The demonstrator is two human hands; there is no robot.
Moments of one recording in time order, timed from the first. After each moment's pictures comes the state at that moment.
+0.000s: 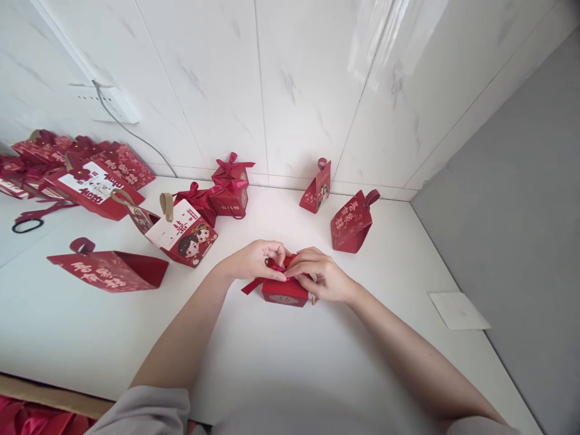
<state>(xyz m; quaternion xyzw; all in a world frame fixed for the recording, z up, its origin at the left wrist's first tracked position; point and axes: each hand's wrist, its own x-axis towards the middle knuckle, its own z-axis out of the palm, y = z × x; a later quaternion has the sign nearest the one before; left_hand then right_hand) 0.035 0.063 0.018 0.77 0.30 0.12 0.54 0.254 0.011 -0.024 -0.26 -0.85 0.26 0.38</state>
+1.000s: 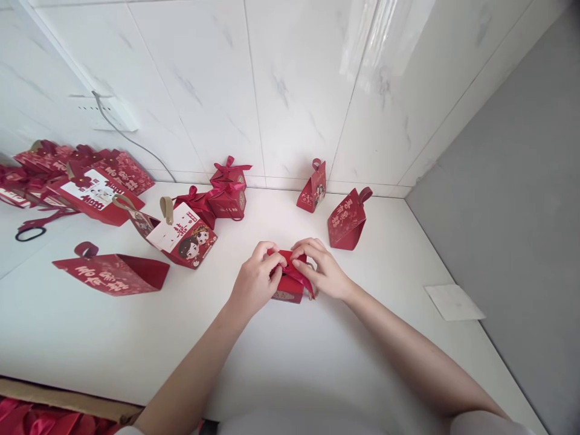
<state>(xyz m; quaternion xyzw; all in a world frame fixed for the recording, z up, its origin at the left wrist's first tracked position) 0.058 -0.001 0.000 0.84 0.45 0.29 0.10 0.252 0.003 -0.024 -0.41 -0.76 0.30 0.39</state>
